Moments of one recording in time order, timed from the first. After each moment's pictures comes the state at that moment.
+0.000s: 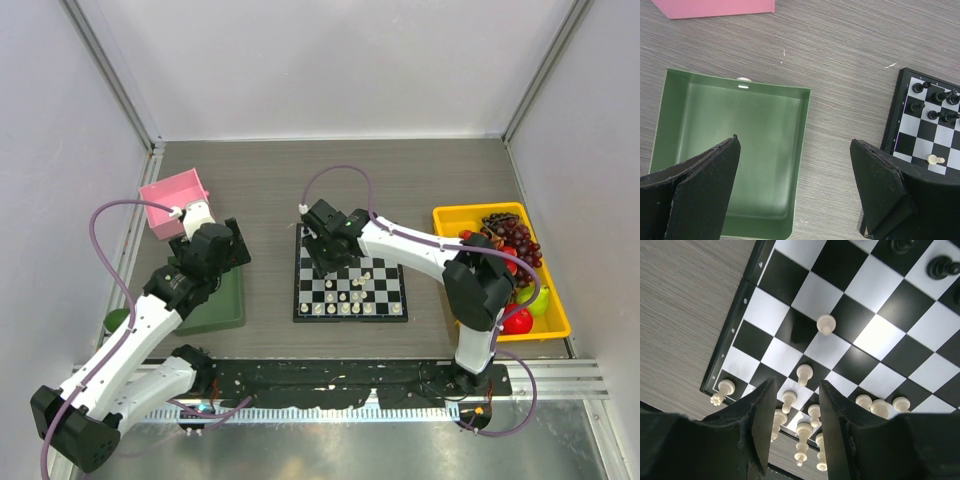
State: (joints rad) left arm -0.51 0.87 0.81 -0.65 -0.57 -0.60; right arm 0.87 1.82 1.38 -0.69 0.04 0.38
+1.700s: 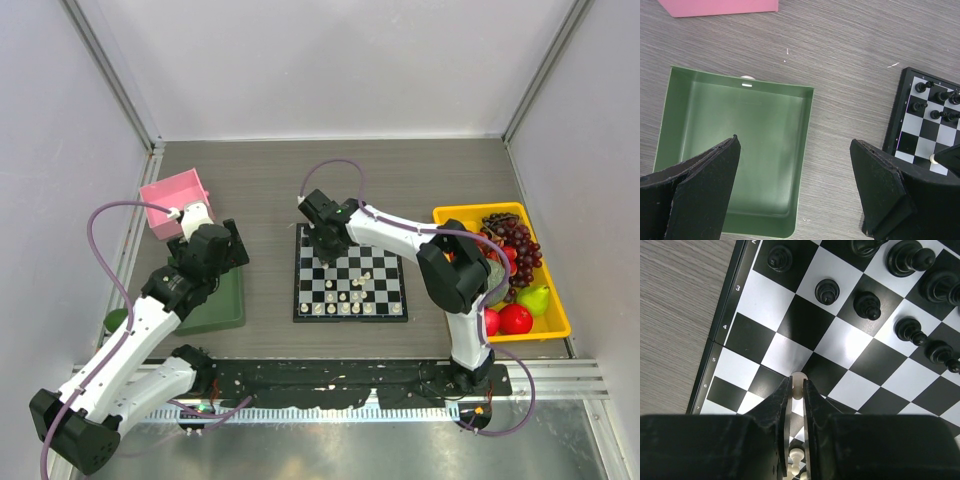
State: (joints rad) left arm -0.50 0.86 0.81 -0.67 -0.57 -0.60; right arm 0.81 2.00 1.53 -0.69 0.05 0.34
